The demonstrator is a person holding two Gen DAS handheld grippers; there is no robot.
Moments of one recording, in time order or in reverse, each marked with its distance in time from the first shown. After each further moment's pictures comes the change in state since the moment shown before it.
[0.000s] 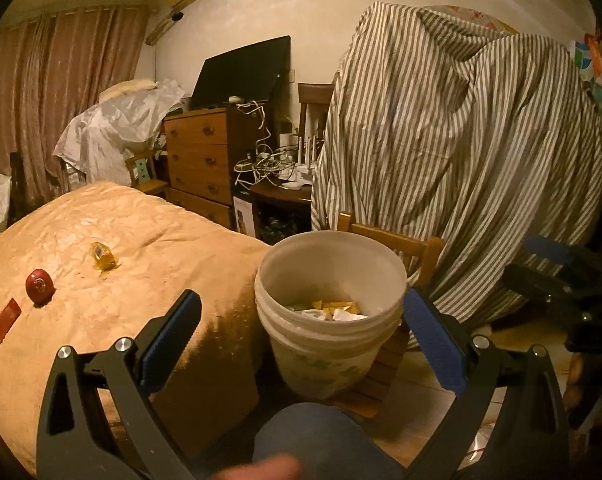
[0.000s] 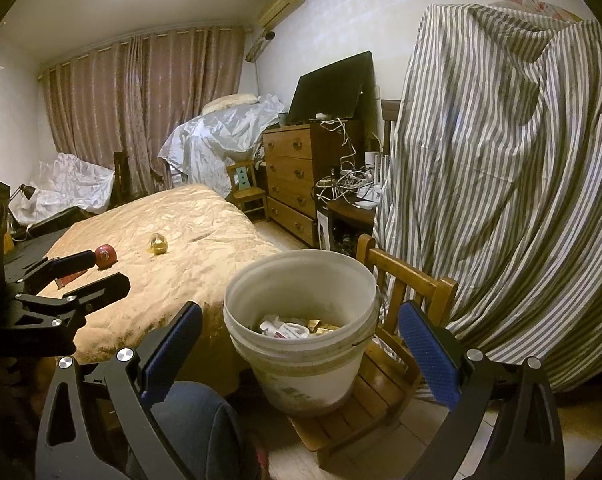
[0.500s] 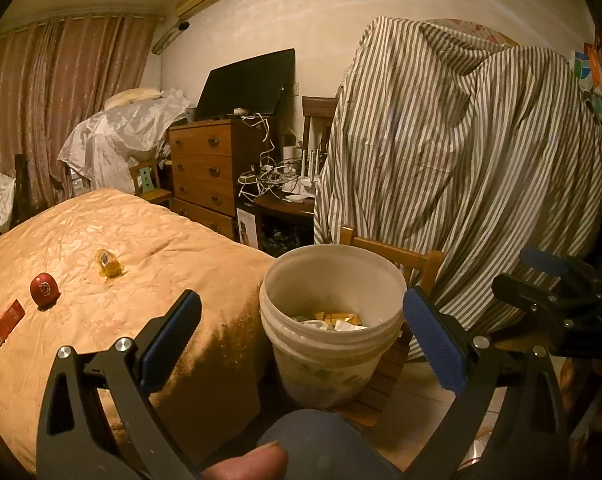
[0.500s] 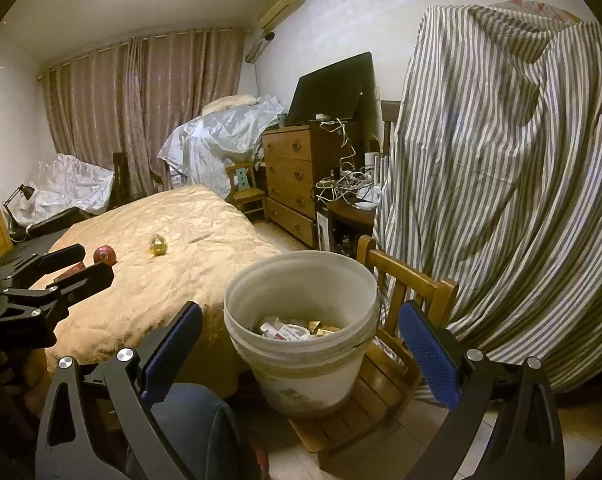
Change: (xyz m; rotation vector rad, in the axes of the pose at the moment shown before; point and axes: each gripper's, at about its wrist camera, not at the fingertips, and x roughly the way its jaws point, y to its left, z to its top) left arm -0.014 0.003 0.003 -0.011 -0.050 0.008; right arm -0.002 0.000 0.000 -0.003 -0.002 0.003
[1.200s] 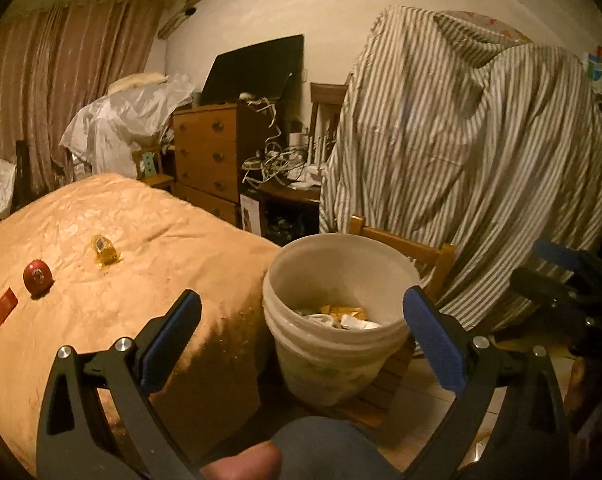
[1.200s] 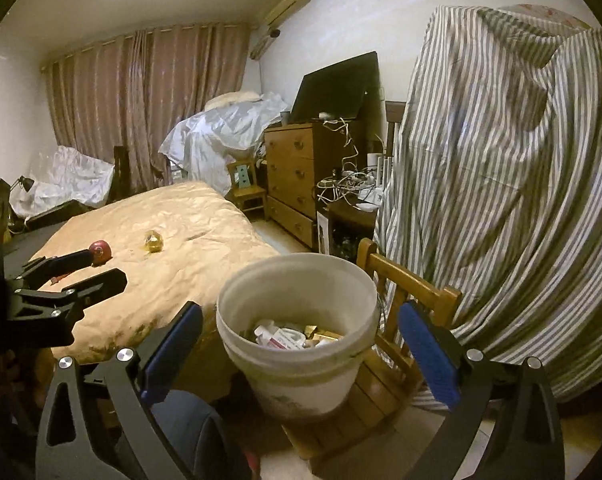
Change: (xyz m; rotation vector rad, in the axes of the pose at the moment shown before) left arm 0.026 0.008 -0.001 -0.018 0.038 0.007; right arm 0.014 0.005 -0.001 -0.028 -0.002 -0.008
